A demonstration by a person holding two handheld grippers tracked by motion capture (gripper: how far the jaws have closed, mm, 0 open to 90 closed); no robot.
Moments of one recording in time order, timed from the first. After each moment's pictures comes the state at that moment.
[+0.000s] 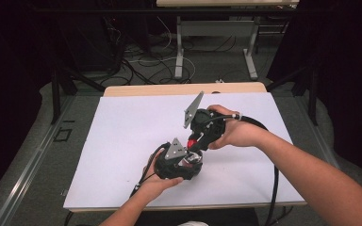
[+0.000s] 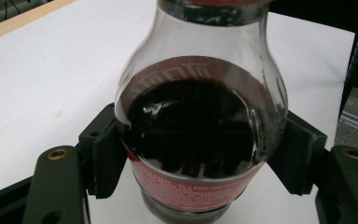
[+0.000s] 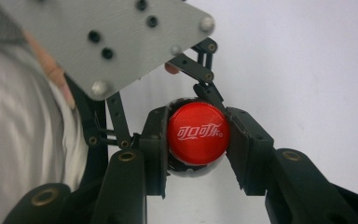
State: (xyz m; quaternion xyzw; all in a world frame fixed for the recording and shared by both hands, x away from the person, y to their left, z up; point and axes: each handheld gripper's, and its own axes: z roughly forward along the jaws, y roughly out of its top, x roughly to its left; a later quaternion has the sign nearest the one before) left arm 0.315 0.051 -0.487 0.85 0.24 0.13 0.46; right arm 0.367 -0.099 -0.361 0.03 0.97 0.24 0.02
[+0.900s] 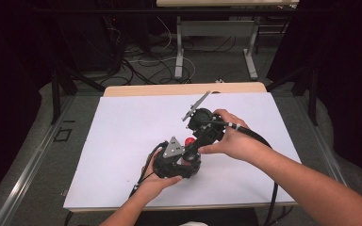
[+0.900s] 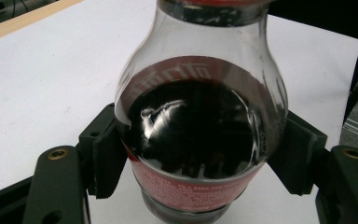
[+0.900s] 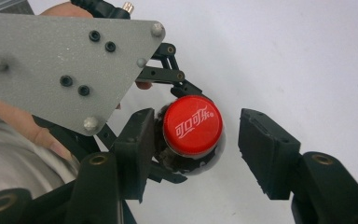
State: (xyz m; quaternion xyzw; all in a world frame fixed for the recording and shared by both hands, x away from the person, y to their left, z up) left arm 0.316 0.054 -0.486 0.84 0.26 0.13 0.46; right arm 0.344 -0.094 -0.355 0.27 0.93 0.24 0.07
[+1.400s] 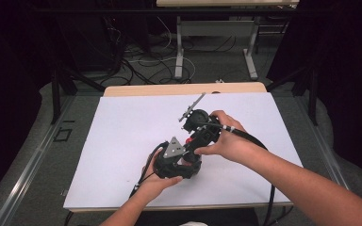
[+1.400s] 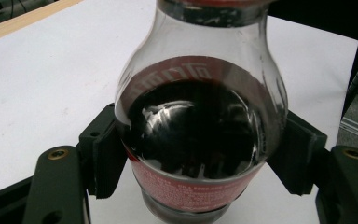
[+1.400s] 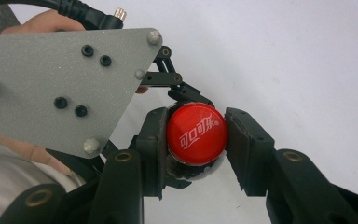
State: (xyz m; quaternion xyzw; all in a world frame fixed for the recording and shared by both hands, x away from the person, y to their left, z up) left arm 0.316 0.053 -0.486 0.84 0.26 0.13 0.46; right arm 0.342 -0.085 -0.357 0.27 0.93 0.23 0.08
